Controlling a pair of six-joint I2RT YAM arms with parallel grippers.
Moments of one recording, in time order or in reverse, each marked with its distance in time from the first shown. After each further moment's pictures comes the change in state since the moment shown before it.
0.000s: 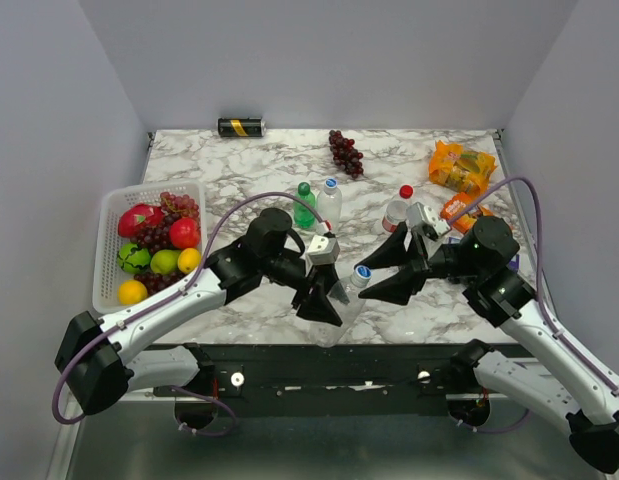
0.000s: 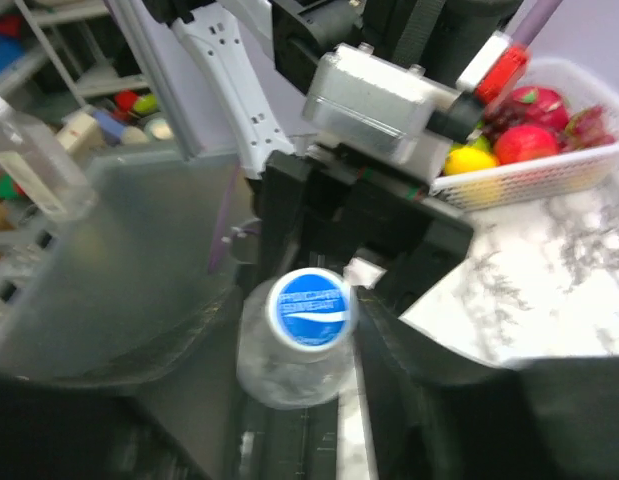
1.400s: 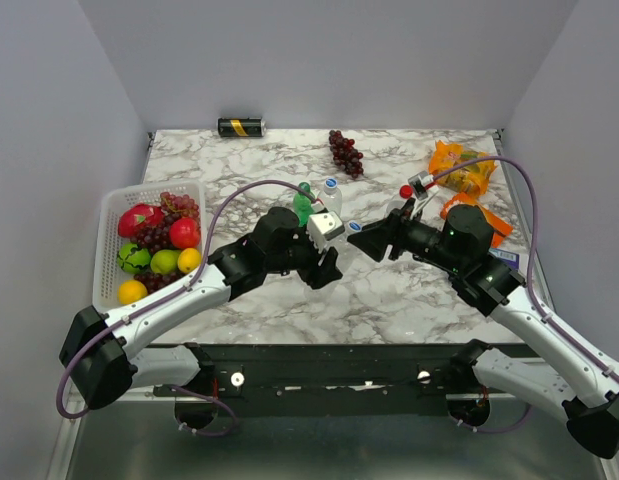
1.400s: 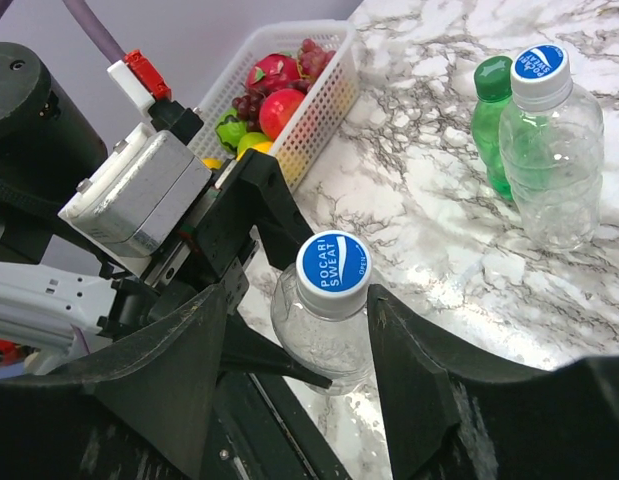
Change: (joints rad) left arm -0.013 0.037 0.043 -0.101 -0.781 0.000; right arm 0.024 0.095 0.035 -0.158 0.707 0.277
